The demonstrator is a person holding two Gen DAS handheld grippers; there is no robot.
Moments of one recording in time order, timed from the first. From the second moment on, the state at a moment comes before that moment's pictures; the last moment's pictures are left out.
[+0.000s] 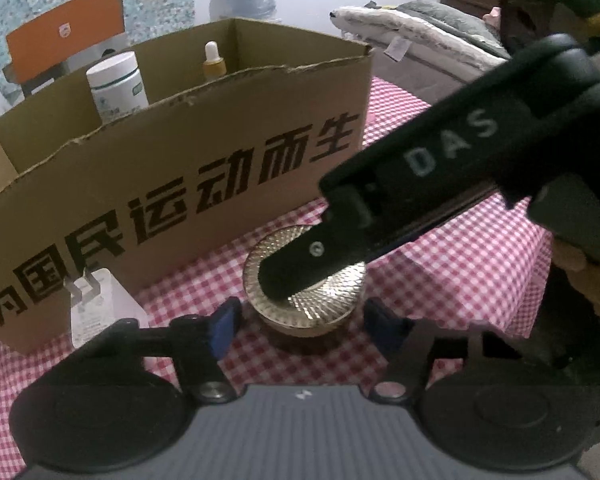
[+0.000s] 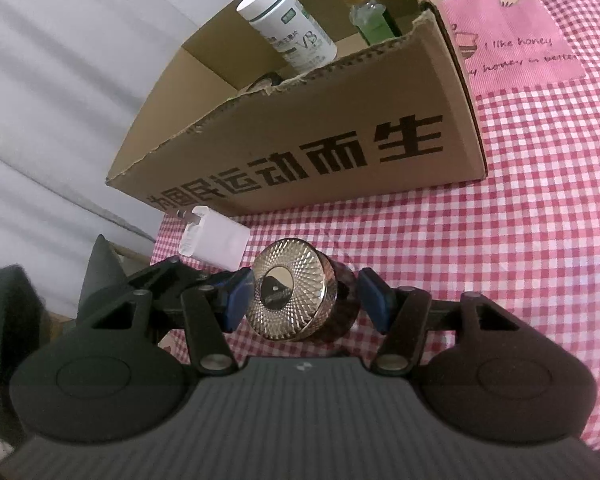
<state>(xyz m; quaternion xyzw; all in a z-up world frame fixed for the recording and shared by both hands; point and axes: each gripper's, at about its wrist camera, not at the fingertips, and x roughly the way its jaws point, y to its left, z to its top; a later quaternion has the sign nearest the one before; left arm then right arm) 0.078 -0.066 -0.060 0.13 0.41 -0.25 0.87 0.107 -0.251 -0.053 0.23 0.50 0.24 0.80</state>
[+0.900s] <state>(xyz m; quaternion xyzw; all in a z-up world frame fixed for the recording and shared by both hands) 0.090 -0.071 -0.061 0.12 0.41 -0.24 0.87 0.107 -0.244 -0.055 0.22 0.50 0.25 0.80</state>
